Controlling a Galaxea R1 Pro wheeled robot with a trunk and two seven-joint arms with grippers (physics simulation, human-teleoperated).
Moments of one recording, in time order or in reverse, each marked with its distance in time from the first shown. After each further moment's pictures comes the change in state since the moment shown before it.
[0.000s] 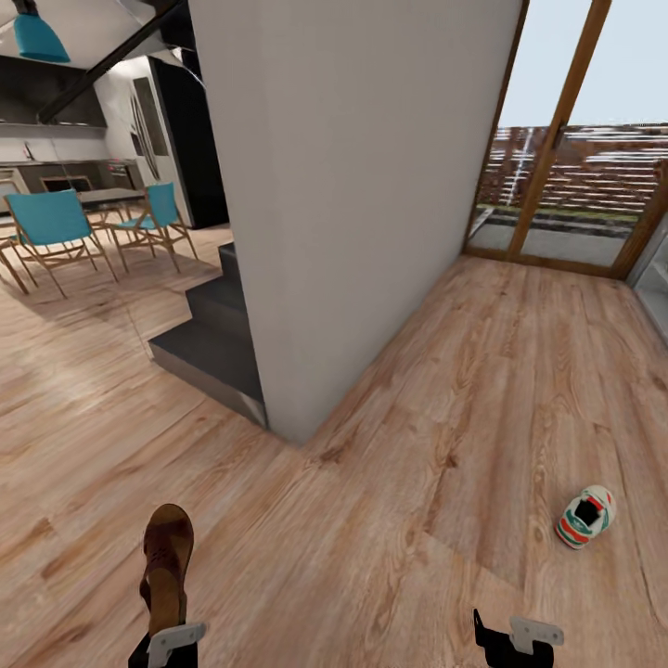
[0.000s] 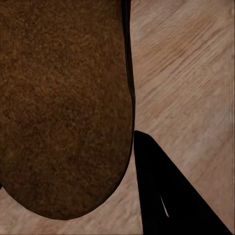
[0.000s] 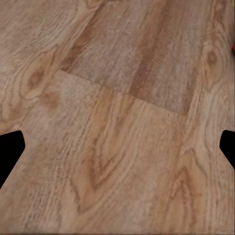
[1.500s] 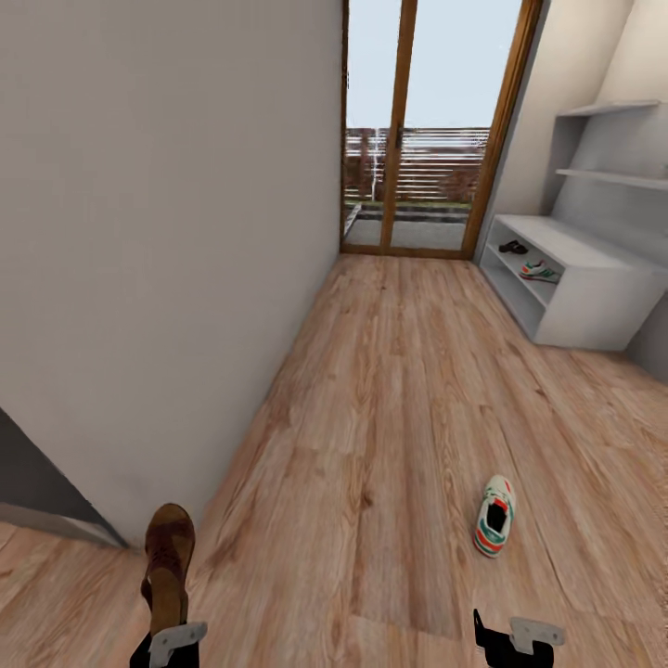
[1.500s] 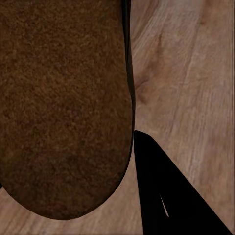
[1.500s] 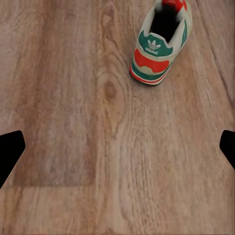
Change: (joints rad) left arm 0.000 -0.003 -0.002 -0.001 0.000 0.001 0.000; right arm 0.000 0.000 0.000 0.000 0.000 0.000 0.000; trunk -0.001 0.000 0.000
